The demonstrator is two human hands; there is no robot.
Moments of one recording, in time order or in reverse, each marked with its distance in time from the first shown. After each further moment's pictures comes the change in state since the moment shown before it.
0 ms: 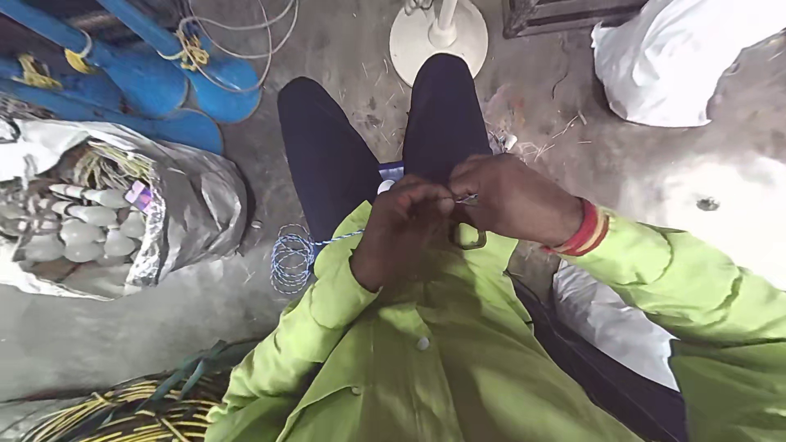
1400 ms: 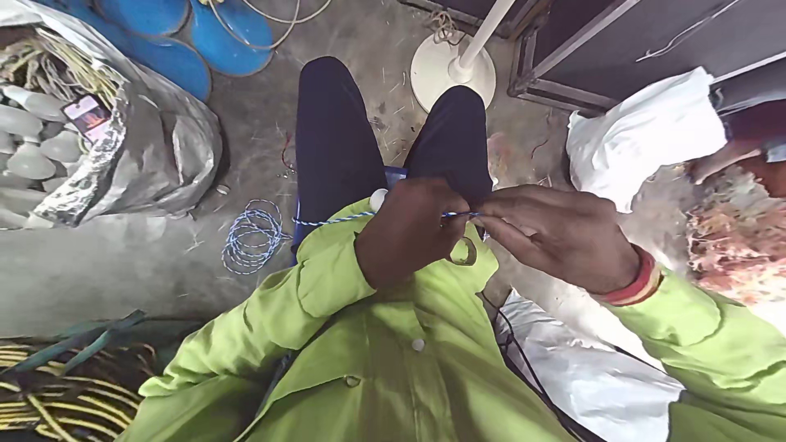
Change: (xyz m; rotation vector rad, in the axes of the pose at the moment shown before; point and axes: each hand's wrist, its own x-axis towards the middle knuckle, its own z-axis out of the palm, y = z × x) left_hand 0.004 0.024 -0.003 0.561 0.121 0.287; right_hand -0.021 -0.024 -0.039 -0.210 0.171 -0.298
